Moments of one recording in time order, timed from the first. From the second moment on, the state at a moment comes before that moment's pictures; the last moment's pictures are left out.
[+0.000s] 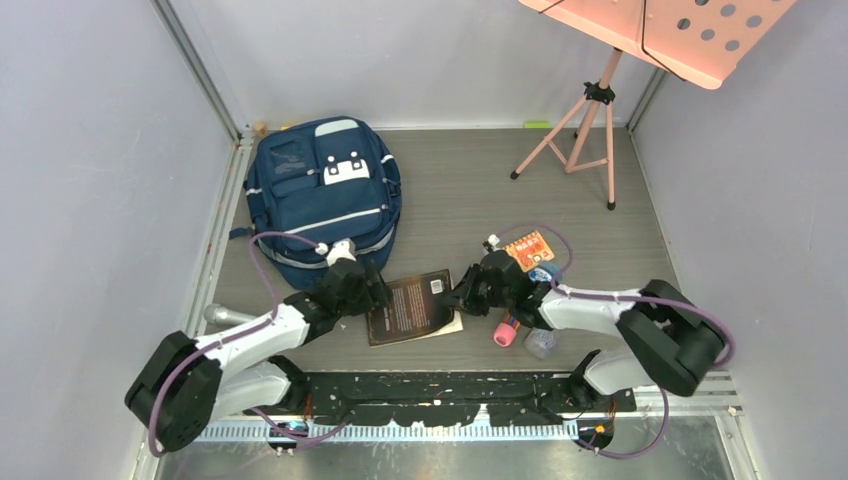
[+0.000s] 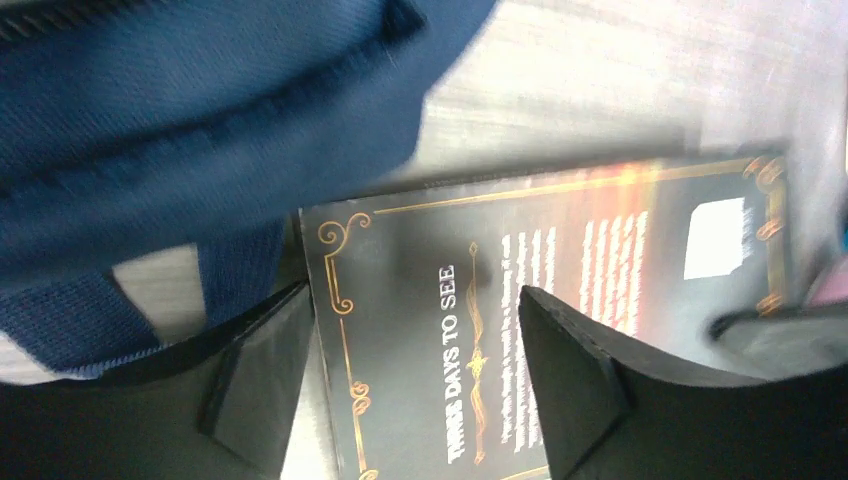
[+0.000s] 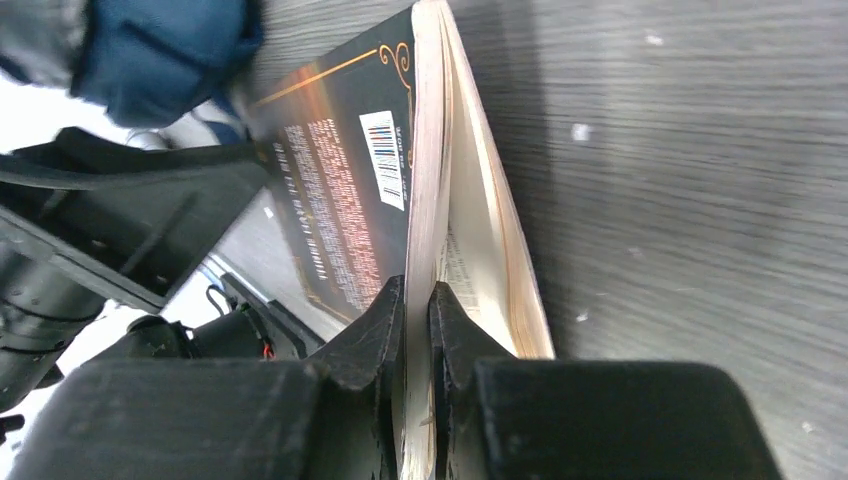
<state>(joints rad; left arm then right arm) -0.65 1.12 0.38 -0.03 -0.18 -0.85 0.77 1.42 0.44 0.30 -0.18 1.16</state>
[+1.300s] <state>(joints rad) -0.70 0.92 1.04 -0.67 0.66 -0.12 0.79 1.02 1.18 -0.63 -0.57 0.29</state>
